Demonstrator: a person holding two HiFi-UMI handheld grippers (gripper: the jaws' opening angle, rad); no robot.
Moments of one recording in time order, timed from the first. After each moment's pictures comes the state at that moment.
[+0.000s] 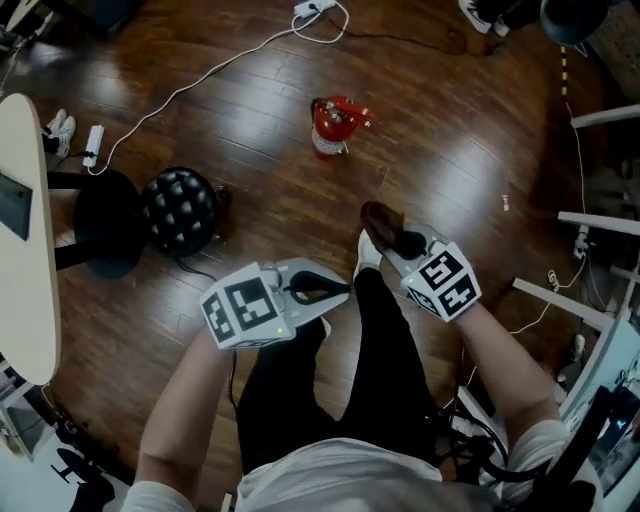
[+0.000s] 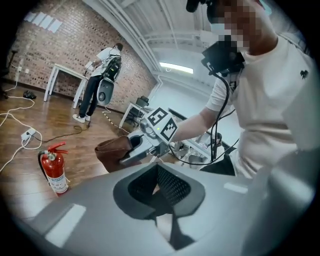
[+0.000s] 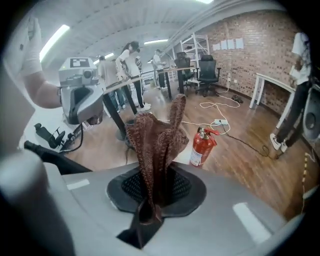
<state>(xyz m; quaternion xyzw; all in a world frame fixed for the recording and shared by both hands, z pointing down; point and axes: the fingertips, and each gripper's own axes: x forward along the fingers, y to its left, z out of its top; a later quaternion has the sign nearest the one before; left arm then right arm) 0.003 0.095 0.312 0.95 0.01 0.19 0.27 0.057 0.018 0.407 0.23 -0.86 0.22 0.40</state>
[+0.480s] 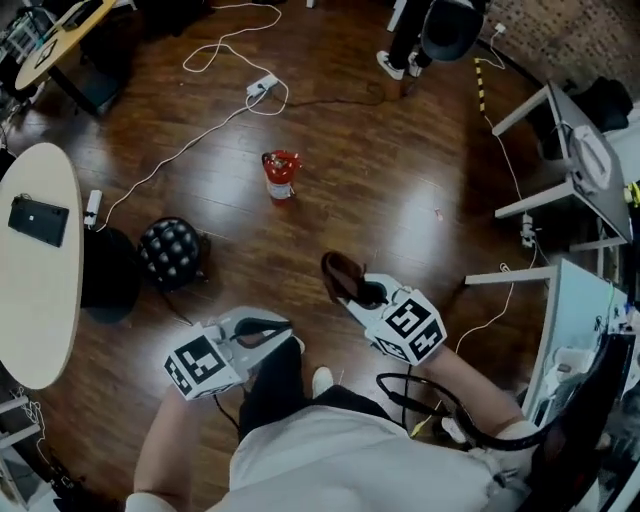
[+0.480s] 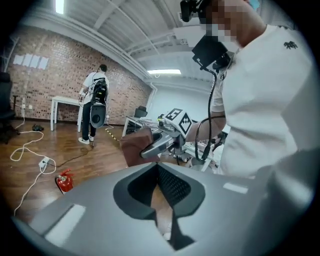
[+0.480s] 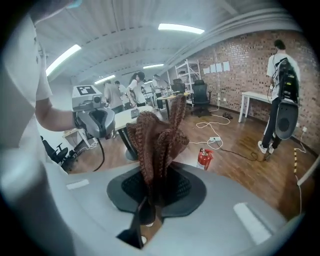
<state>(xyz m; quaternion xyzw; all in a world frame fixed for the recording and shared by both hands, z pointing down) -0.010 0.230 0.143 0.97 -0.06 0.18 0.18 0.071 0.175 0.193 0.28 -0.89 0.21 0.30</state>
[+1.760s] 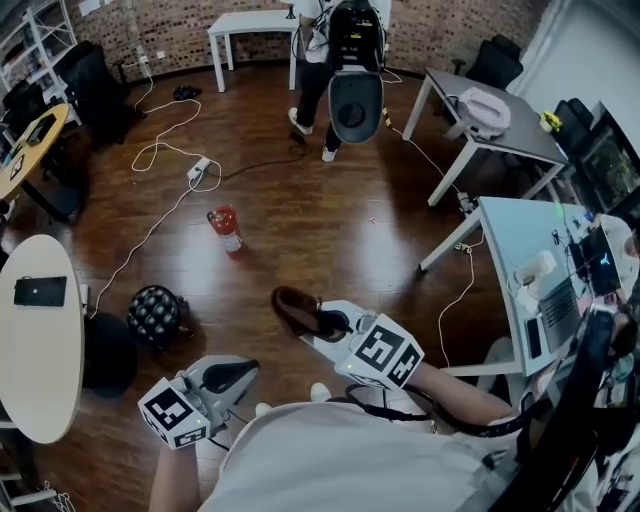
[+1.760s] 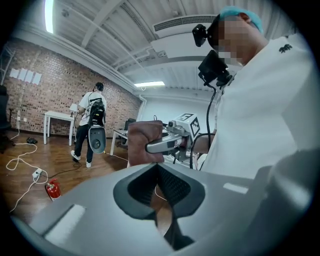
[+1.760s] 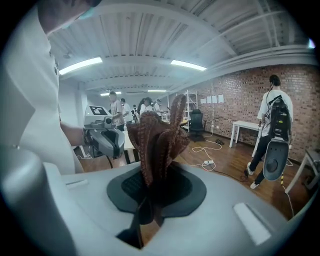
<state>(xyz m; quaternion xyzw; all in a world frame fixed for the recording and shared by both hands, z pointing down) 0.006 0.397 0.032 0.98 -0.05 0.12 0.13 0.080 0.355 0.032 0.34 -0.91 0.11 0.20</state>
